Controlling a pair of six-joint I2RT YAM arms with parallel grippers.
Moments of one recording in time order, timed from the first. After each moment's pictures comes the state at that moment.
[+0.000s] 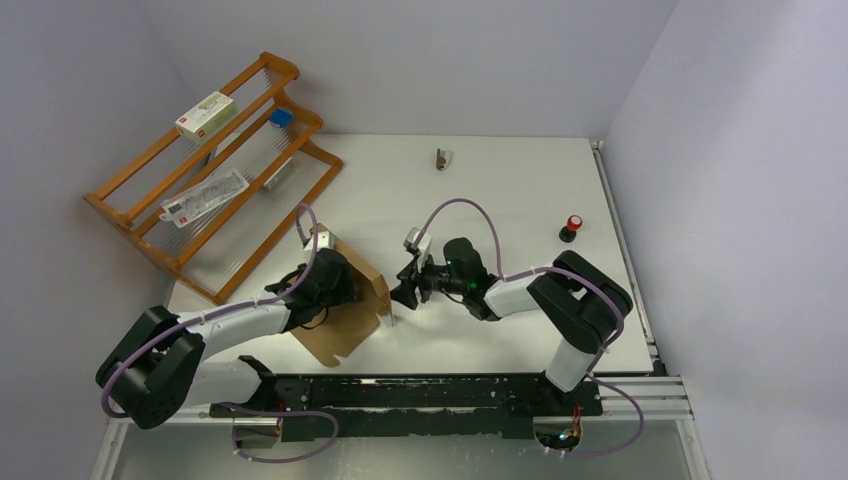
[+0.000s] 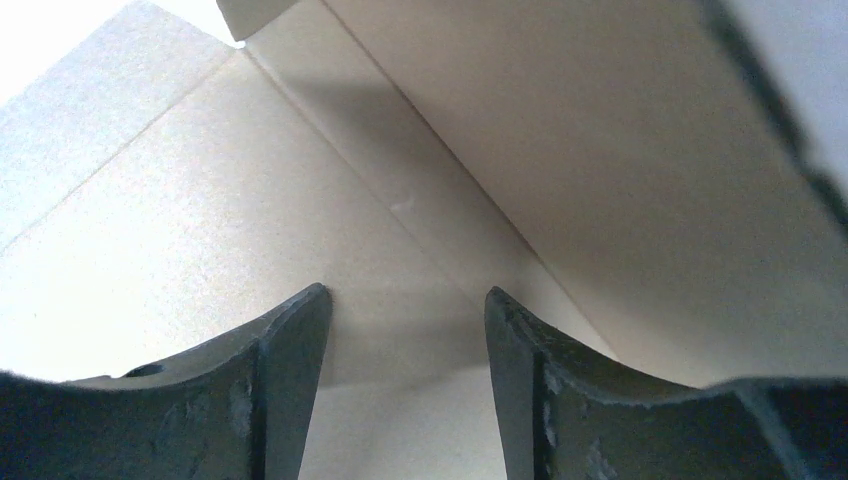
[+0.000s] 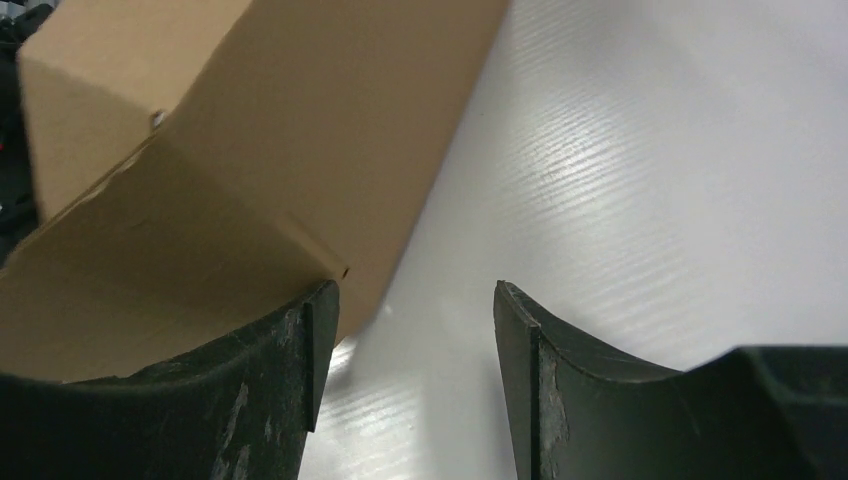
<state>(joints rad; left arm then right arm) -0.65 1.24 0.44 -0.06 -0.36 -0.72 0.75 1.70 0.56 0.78 -0.51 0.04</state>
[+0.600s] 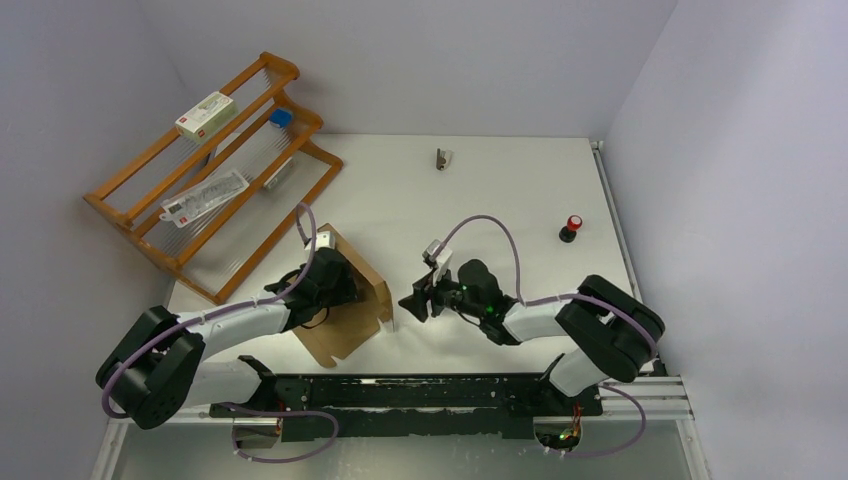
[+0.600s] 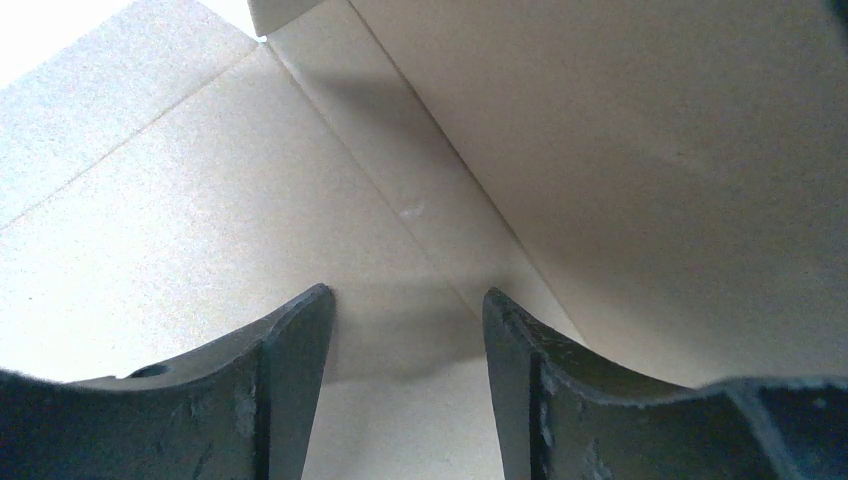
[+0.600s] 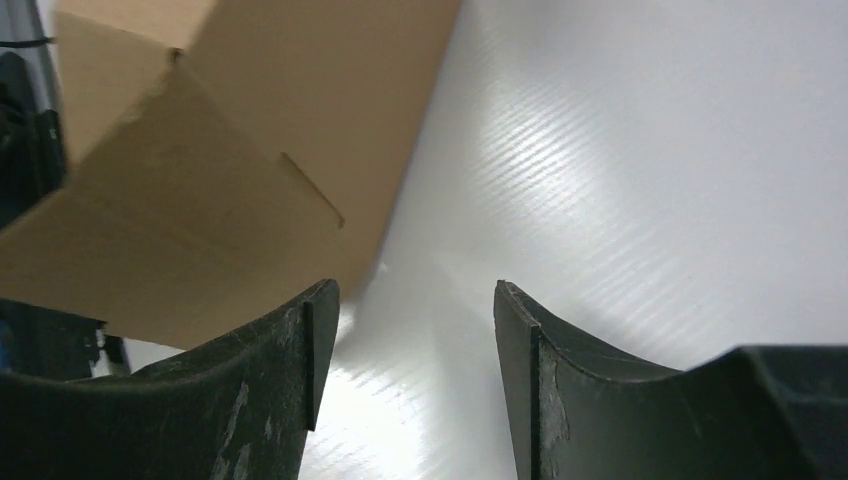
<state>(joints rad) -0.64 1.24 0.44 -0.04 -0.31 -0.72 0.82 1.53 0.37 0.84 -0.25 0.16</state>
